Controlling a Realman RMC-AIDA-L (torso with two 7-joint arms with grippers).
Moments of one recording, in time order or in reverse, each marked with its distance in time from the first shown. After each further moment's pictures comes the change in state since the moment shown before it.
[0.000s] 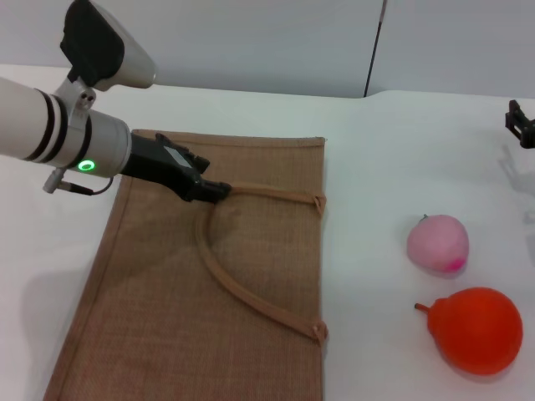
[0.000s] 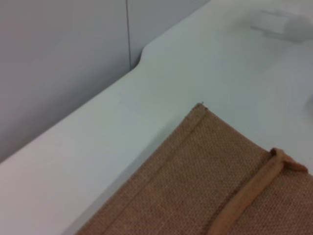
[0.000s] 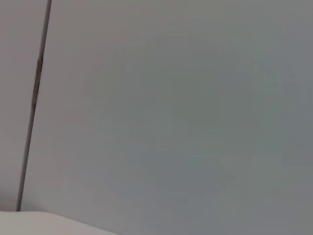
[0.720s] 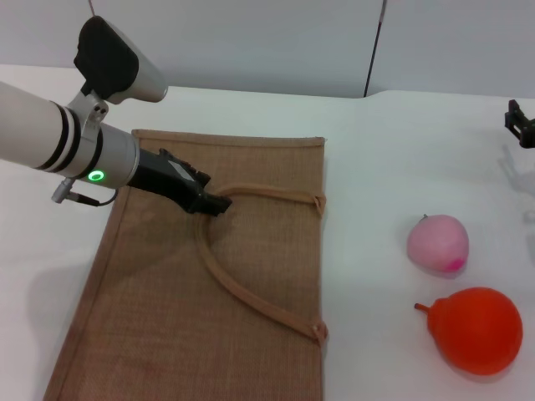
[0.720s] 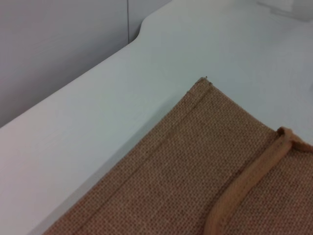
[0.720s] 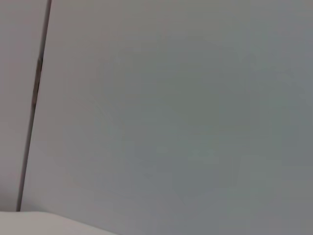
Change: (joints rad) left arm -0.056 0.000 -0.025 -0.129 0.039 0.036 0.008; right arm 0.002 0.001 0.000 0.001 0.000 0.000 0.000
